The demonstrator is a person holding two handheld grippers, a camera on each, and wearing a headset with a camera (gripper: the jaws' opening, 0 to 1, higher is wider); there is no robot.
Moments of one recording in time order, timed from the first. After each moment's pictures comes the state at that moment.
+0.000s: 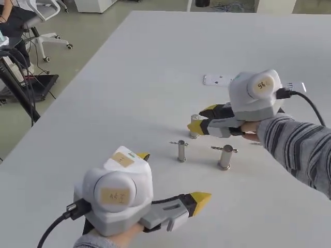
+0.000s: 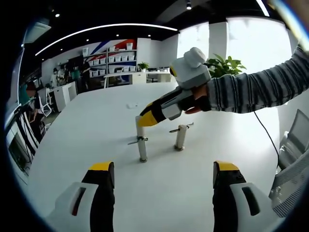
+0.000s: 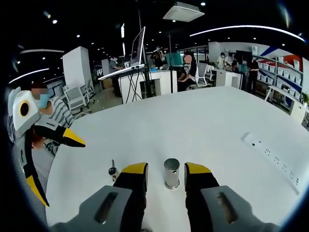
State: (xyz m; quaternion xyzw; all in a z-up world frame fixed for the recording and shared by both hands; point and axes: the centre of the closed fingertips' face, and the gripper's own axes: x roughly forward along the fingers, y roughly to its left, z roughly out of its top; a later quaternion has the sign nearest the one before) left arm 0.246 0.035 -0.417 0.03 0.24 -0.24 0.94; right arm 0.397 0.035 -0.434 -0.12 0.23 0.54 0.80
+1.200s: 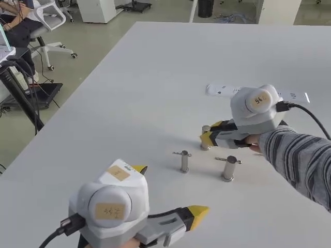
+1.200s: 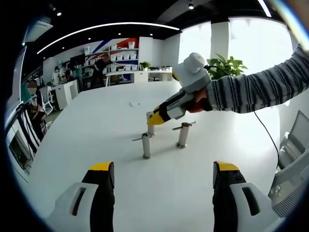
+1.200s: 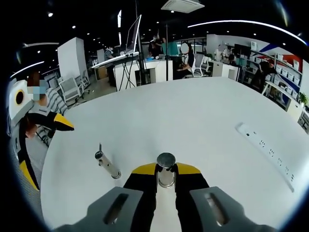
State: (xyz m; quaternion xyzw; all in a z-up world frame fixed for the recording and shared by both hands) left arm 0.239 0.043 -0.415 0.03 0.25 -0.23 0.94; right arm 0.397 0.009 -0.446 -0.16 0.26 0.51 0.80
